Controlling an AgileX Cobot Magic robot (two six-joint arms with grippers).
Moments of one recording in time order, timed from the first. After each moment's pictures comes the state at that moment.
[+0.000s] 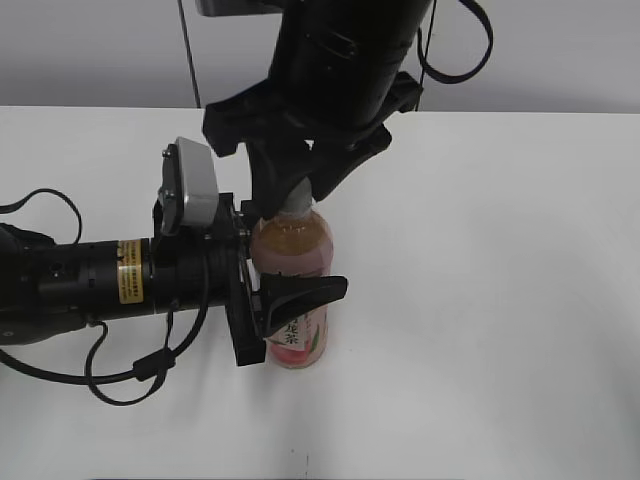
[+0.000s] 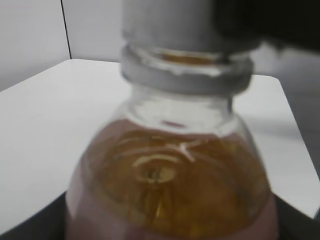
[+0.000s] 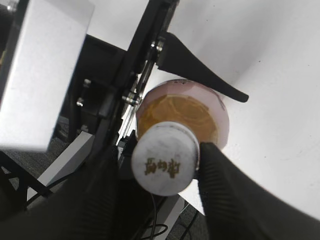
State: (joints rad) left arm -0.41 1.98 -0.67 1.00 -1.22 -0.29; right arm 0.78 1.85 -1.70 0.21 1.22 0.00
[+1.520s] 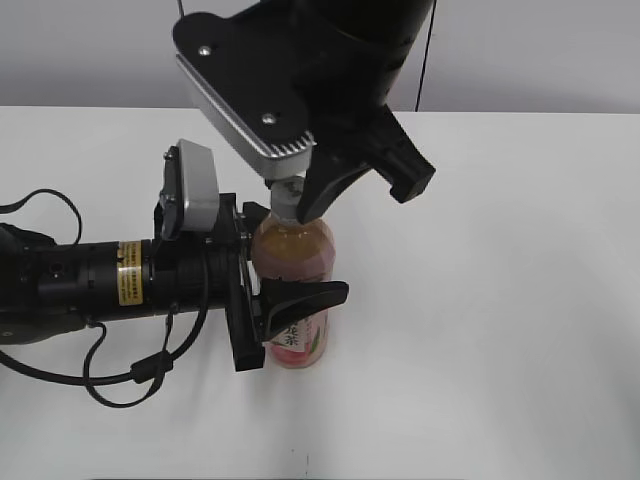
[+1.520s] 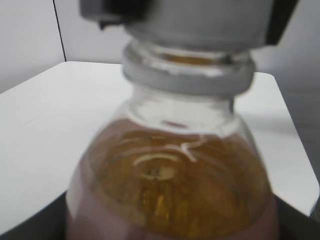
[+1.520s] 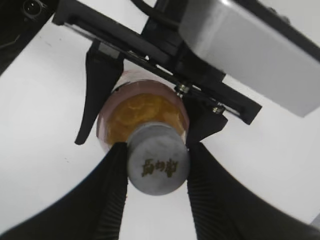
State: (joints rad) left arm -0.41 1.98 -0.67 1.02 -1.22 -0.27; right arm 0.77 1.85 -1.70 0.19 1.22 -1.73
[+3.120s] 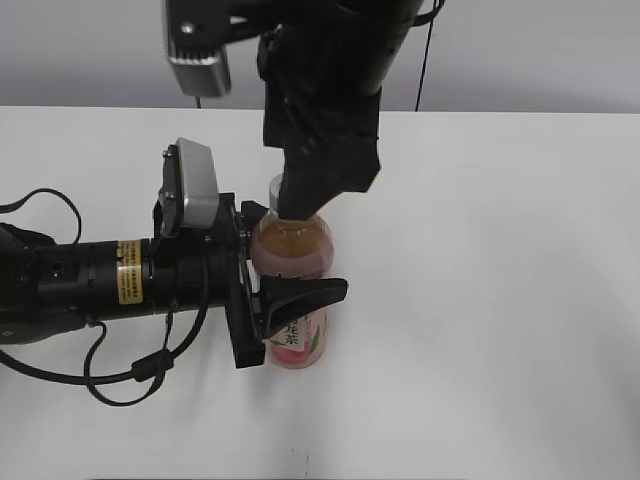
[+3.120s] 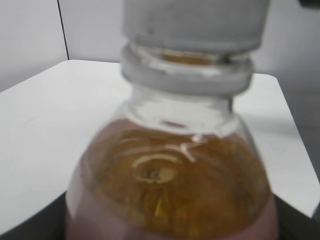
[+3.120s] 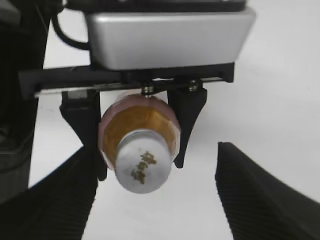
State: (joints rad) left arm -0.41 1.98 -0.67 1.01 -1.22 -0.28; right arm 0.77 1.85 -1.74 0.19 1.22 -1.12
